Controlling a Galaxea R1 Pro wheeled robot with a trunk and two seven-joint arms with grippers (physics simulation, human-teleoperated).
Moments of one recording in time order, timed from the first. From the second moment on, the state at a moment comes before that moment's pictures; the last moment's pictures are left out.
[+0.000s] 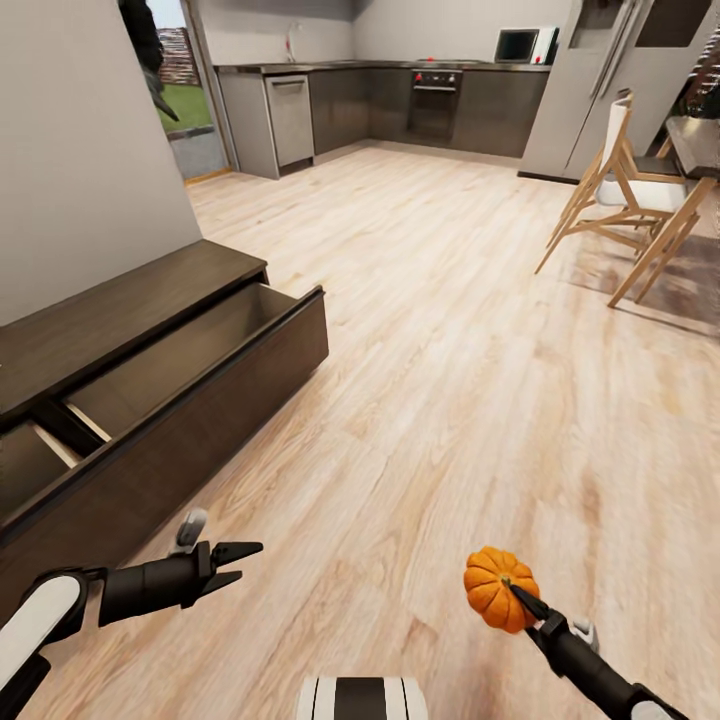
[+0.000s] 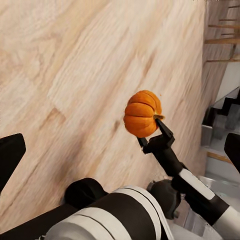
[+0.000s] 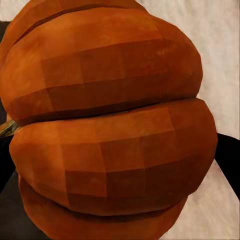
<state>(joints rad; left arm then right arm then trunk) -0.22 0.47 -0.13 -1.54 1.51 0.99 -0.01 -0.35 -0.36 0.28 -0.45 -1.41 0.32 0.75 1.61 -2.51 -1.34</state>
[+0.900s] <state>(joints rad) -0.23 0.47 -0.12 -1.54 1.38 0.99 0.02 -0.34 -0.37 0.18 -1.39 -1.29 0.45 -0.54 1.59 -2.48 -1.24</state>
